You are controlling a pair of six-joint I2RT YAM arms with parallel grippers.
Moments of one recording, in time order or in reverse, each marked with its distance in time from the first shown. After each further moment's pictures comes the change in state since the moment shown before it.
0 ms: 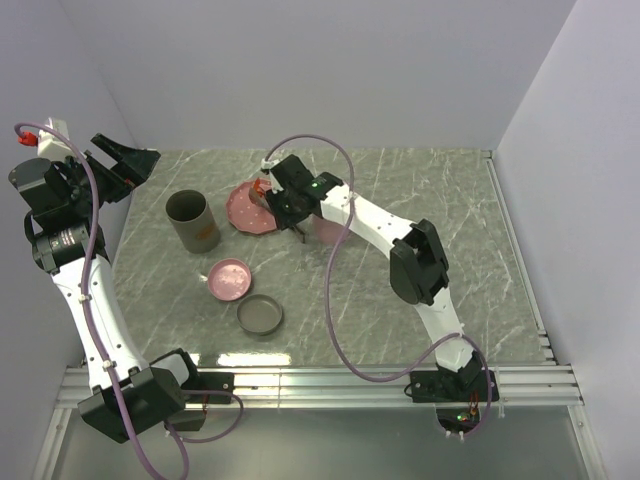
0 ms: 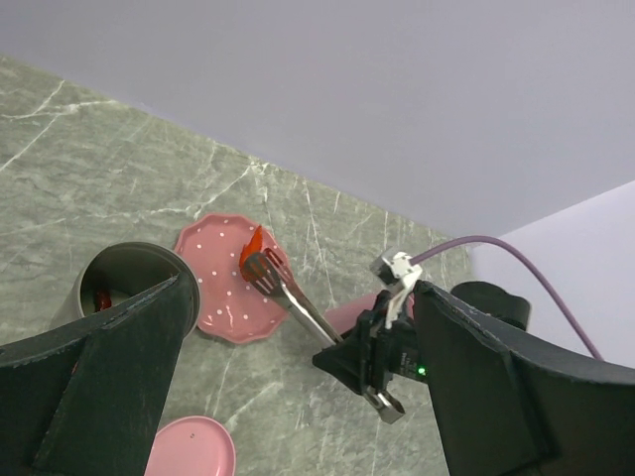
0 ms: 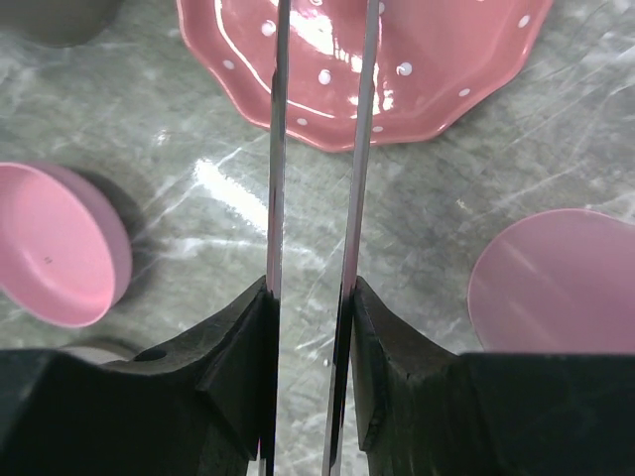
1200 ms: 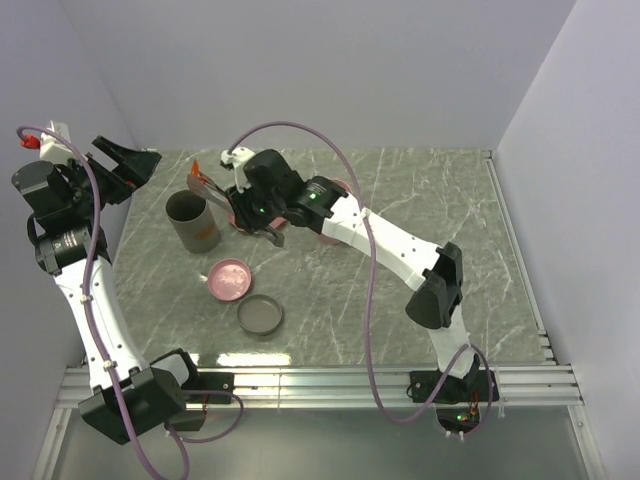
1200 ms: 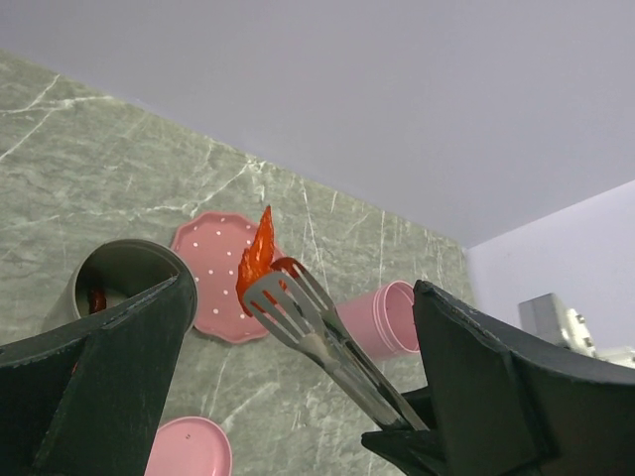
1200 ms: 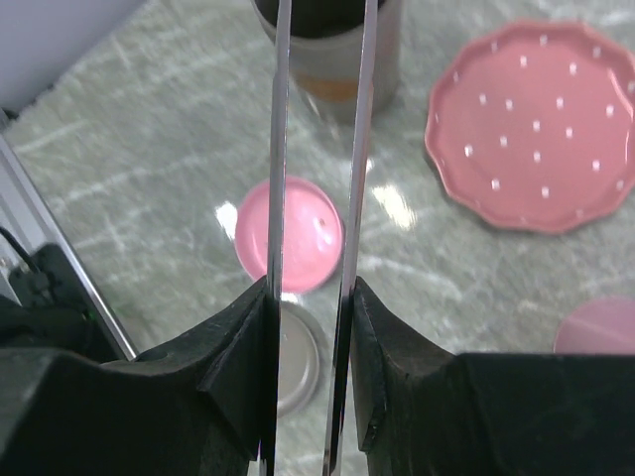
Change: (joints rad) left arm 0.000 -0.009 -0.033 0.030 0.004 -0.018; right arm 0.196 -0.217 0.076 -0.002 -0.017 -0.028
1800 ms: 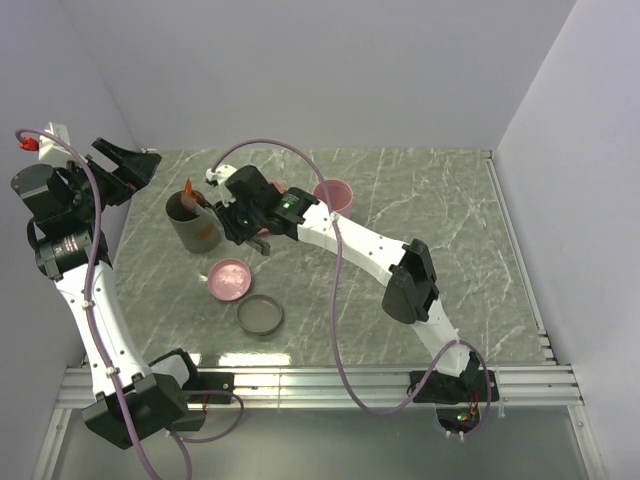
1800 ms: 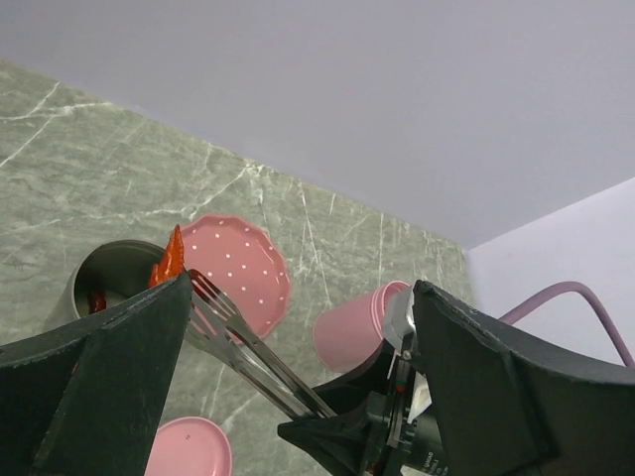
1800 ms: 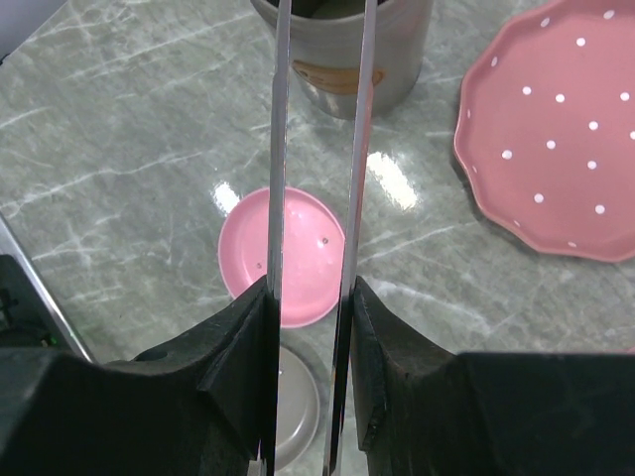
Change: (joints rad) left arm 0.002 -0.027 -0.008 -0.002 0.000 0.001; right arm 0.031 0.176 0.087 0.033 0.003 0.000
